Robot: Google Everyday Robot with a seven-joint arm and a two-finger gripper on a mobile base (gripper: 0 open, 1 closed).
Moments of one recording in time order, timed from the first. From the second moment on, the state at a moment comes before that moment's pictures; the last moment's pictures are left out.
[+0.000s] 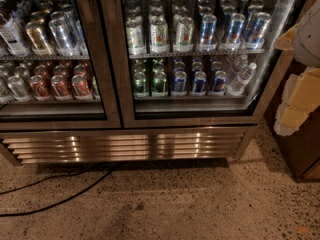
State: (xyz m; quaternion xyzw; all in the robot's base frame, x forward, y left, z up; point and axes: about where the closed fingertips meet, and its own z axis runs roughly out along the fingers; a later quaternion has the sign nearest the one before) arm 0.438 -0.217 0.976 -0.60 0.78 -0.03 0.16
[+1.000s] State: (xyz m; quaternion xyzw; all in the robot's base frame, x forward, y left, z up) arm 0.471 -0.149 0.989 -0.64 0.74 -0.01 0.19
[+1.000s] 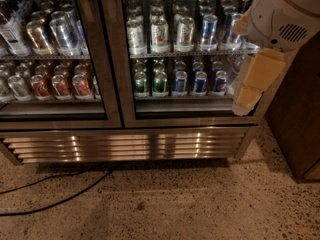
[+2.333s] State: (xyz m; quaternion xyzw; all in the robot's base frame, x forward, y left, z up) arm 0.489 -0.057 1.009 -0.69 0.60 0.18 0.36
